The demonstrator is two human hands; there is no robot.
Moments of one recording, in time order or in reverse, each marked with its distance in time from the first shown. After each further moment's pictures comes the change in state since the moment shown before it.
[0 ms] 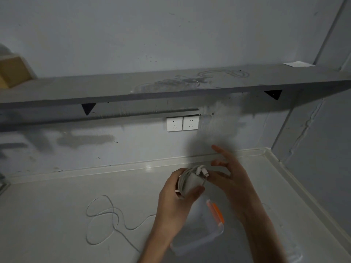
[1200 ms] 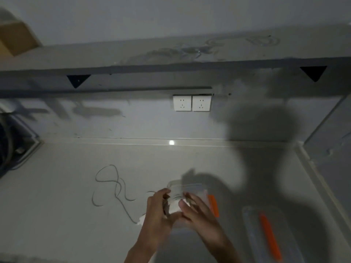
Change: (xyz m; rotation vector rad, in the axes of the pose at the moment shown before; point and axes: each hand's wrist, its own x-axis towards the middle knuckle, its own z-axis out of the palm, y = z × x) left_hand -0.026 -0.108 0.059 0.331 0.091 -0.229; right_hand -0.013 0.159 -0.038 0.315 -0.269 0.660
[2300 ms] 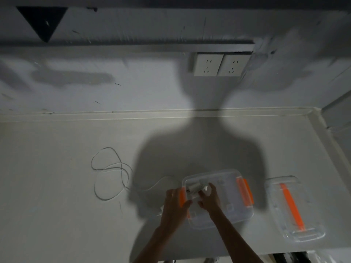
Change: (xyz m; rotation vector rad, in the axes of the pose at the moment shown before) left_hand 0.098 -0.176 -0.012 0.182 -0.395 -0.215; right_hand 0.182 0.175 0.003 -0.491 0.592 0.340
